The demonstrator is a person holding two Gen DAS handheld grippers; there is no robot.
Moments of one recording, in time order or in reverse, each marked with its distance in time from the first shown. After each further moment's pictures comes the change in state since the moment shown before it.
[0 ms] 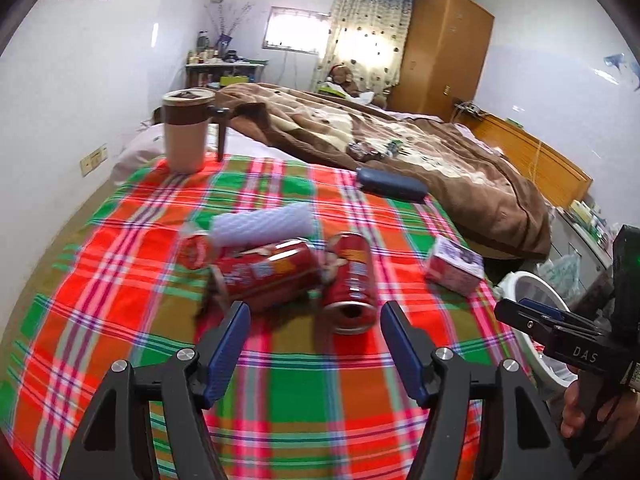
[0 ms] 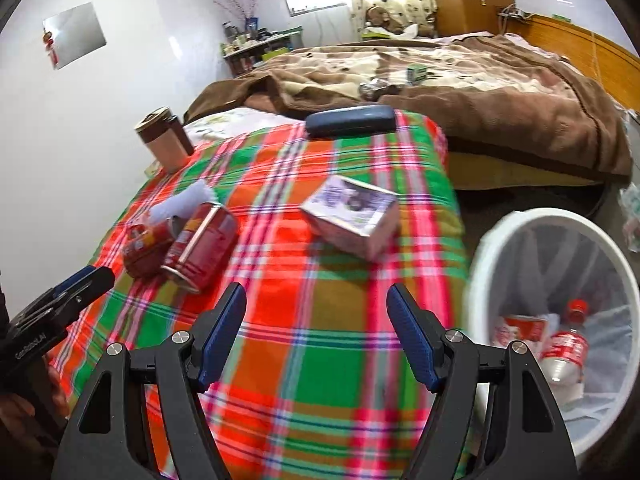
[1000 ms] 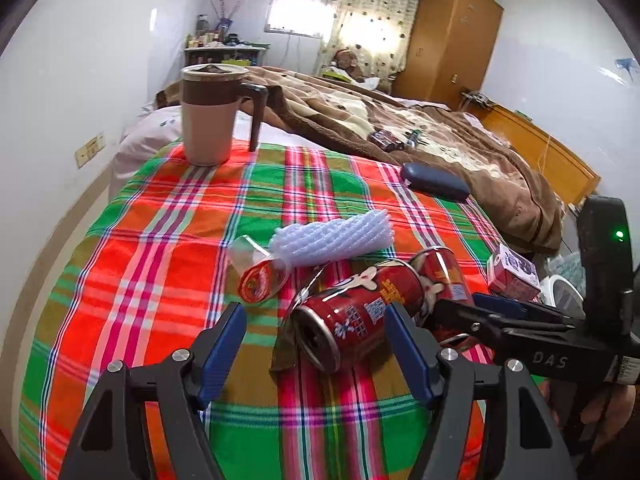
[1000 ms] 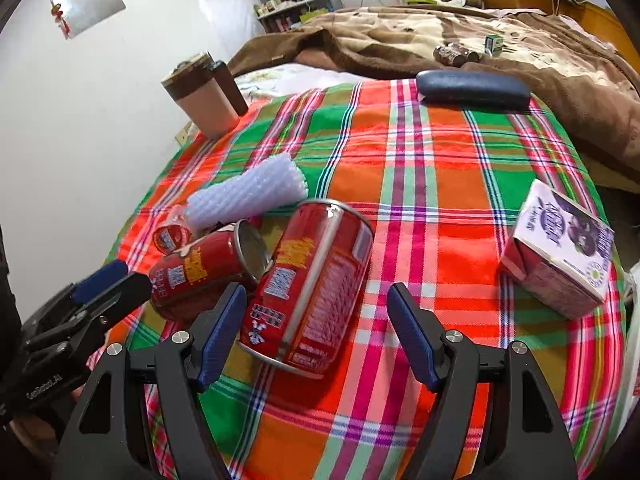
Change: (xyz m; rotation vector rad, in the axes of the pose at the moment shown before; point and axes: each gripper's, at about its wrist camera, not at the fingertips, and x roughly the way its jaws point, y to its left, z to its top) left arm 0.054 0.075 0.029 0.021 0.071 -0.028; right arm 0.093 0.082 0.024 -0.036 0.149 0.087
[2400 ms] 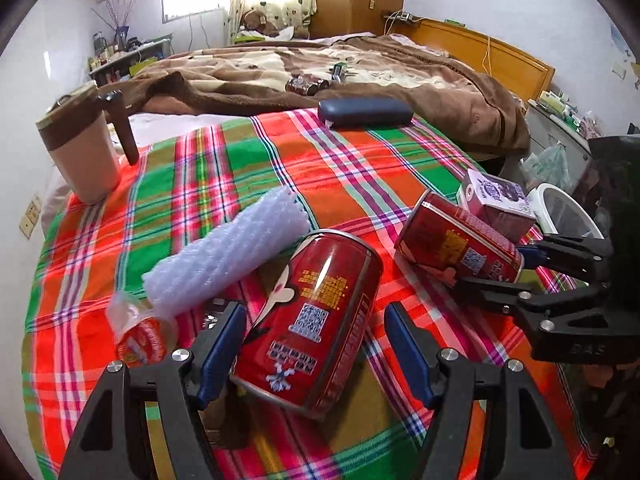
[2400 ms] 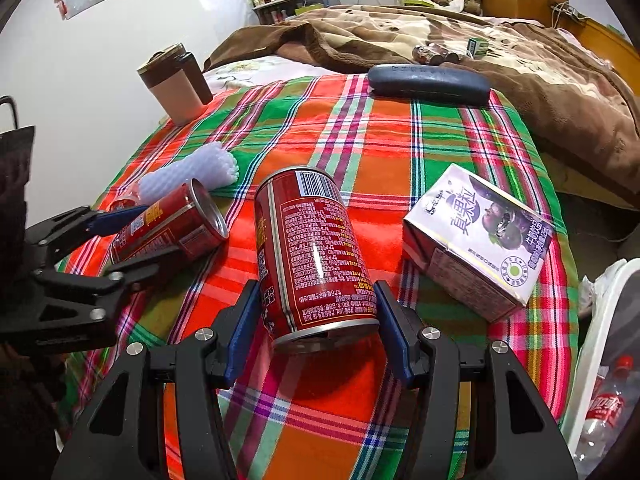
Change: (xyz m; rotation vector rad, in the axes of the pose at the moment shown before) left arm 0.069 -0.068 0.019 0.319 0.185 -0.083; right arm -0.015 -0.045 -0.007 -0.054 0.011 -0.044
